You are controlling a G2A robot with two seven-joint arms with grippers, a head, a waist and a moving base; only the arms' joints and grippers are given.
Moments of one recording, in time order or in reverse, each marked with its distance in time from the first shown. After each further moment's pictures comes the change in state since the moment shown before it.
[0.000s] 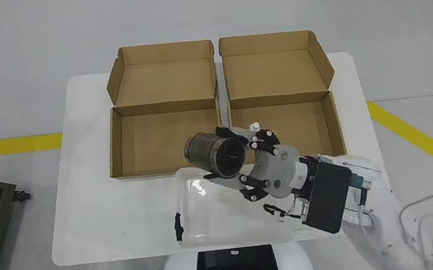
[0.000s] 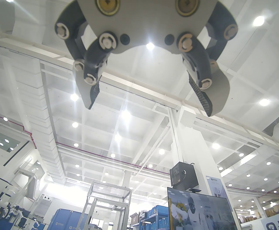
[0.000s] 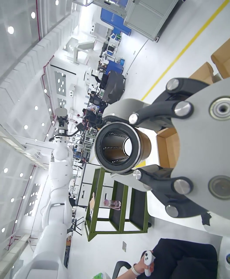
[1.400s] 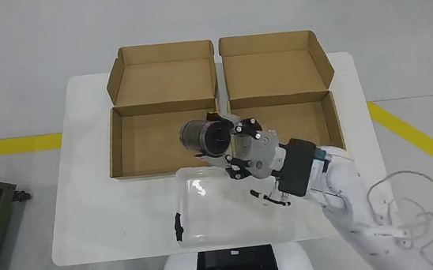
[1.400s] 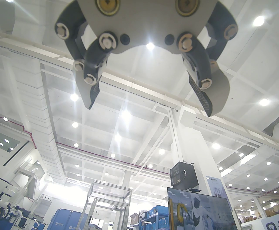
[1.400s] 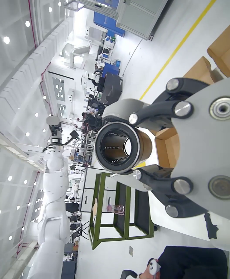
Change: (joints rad) left arm 0.000 0.000 0.000 0.000 0.000 0.000 0.000; right arm 0.085 -0.029 -0.100 0.214 -0.054 0.036 -0.062
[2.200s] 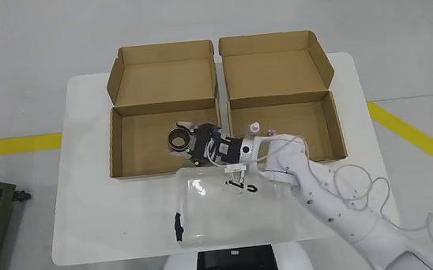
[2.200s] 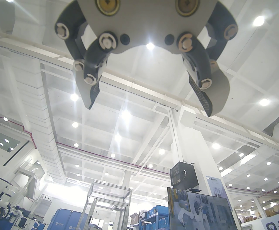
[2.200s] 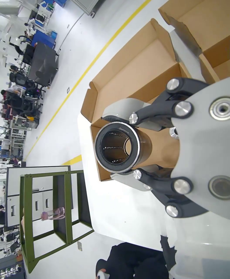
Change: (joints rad) left arm 0.000 0.000 0.000 0.000 0.000 0.000 0.000; right arm 0.265 -0.087 -0.261 0.403 0.039 0.077 0.352
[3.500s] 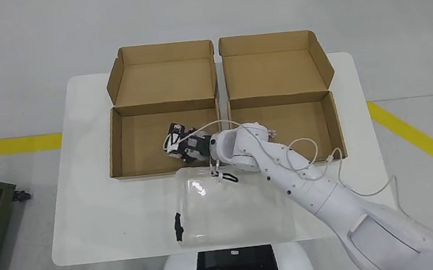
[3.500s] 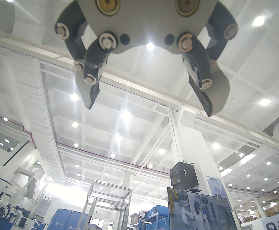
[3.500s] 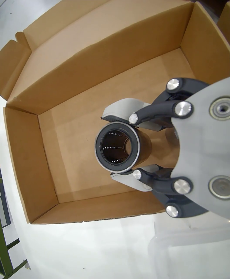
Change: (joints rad) left arm 0.000 0.000 0.000 0.000 0.000 0.000 0.000; right arm 0.242 -0.180 -0.208 0.456 0.041 0.043 0.193
